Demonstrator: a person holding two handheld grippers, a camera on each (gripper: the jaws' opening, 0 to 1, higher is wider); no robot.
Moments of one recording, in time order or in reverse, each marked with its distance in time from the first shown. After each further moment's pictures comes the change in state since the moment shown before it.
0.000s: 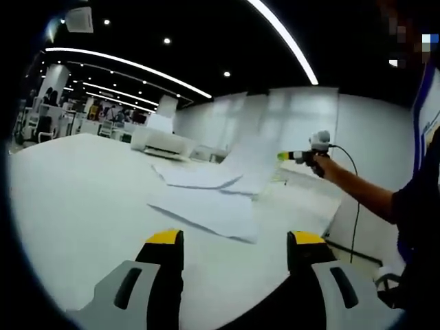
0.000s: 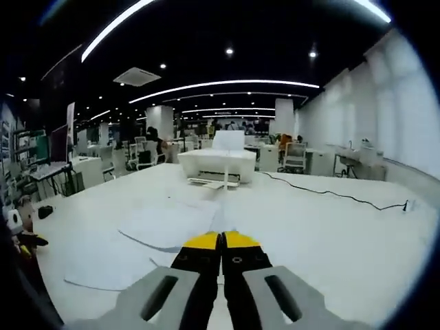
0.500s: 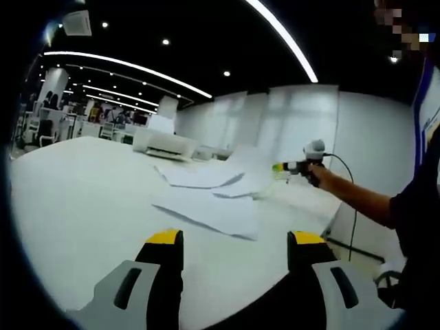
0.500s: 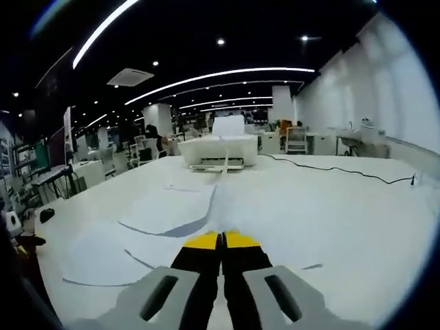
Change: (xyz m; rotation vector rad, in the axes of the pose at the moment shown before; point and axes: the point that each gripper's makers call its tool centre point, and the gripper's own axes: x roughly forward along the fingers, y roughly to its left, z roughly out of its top) left arm -0.008 0.002 0.002 0.015 0.004 0.014; right arm 0.021 0.004 -0.043 0.082 0.054 0.010
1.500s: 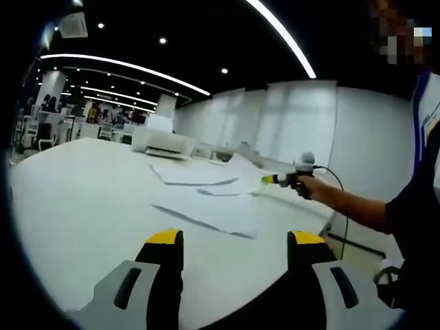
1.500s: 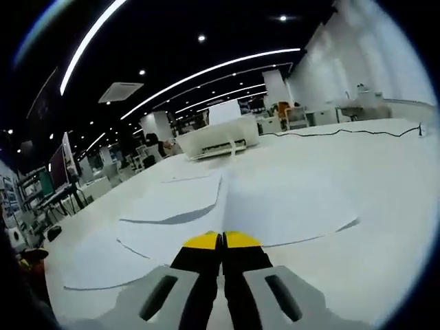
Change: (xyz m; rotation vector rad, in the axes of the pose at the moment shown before) left arm -0.003 -0.001 -0.001 0.022 0.025 0.001; right arm 0.033 0.005 -0.062 0.199 0.017 0.050
